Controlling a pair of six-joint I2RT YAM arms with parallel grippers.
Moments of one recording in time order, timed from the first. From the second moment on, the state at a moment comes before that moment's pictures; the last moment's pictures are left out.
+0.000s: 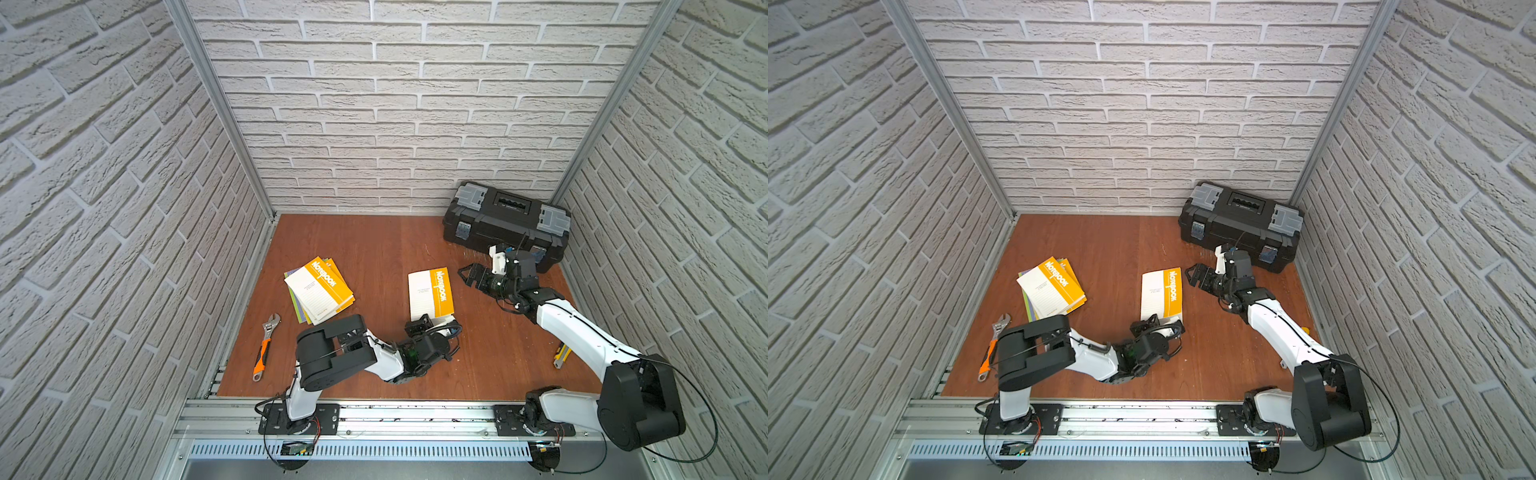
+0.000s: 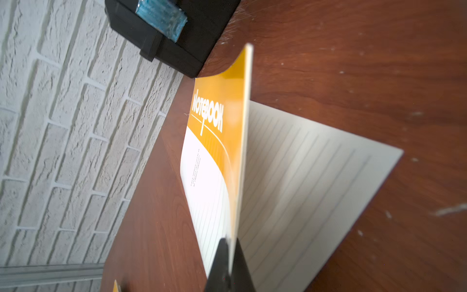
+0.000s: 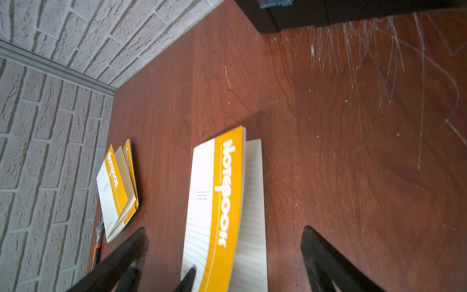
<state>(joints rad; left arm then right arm) -1.27 1.96 0.78 0.59 -0.91 0.50 0.15 1.30 0.81 -0.20 -0.32 0.60</state>
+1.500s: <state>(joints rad) -1.40 2.00 0.88 0.61 -1.10 0.68 0.30 1.77 0.86 0.07 -0.42 0.66</state>
